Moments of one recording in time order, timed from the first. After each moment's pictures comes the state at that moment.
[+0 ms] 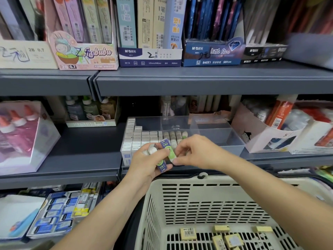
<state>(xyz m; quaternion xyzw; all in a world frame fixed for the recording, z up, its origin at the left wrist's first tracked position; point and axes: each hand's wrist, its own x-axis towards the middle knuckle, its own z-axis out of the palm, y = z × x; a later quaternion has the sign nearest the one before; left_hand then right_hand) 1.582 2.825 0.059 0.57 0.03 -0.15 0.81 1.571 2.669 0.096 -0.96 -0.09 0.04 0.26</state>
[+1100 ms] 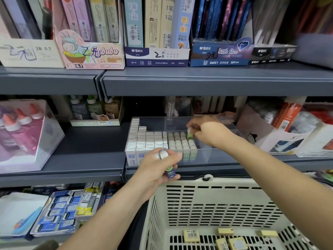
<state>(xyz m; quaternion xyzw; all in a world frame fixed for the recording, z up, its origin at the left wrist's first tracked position) 1.581 2.826 0.049 0.59 0.00 -0.22 0.78 1.628 2.645 0.105 -0.99 0.00 -0.04 0.12</state>
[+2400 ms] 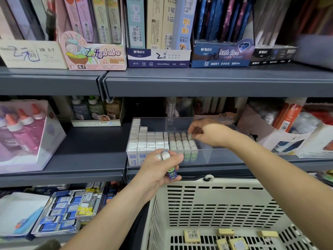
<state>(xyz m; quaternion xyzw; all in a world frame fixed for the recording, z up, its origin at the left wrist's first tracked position) 1.581 2.826 0.050 0.60 0.01 -0.22 0.77 1.633 2.631 0.099 -0.98 -0.07 0.03 0.18</state>
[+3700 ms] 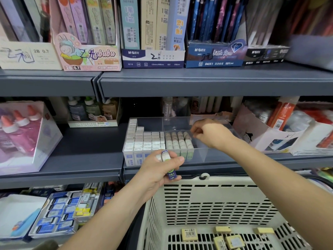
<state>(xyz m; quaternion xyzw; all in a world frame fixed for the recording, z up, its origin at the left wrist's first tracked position) 1.577 2.821 0.051 0.59 -0.01 -0.24 0.77 1.627 2.623 0.089 -0.99 0.01 -0.03 0.15</state>
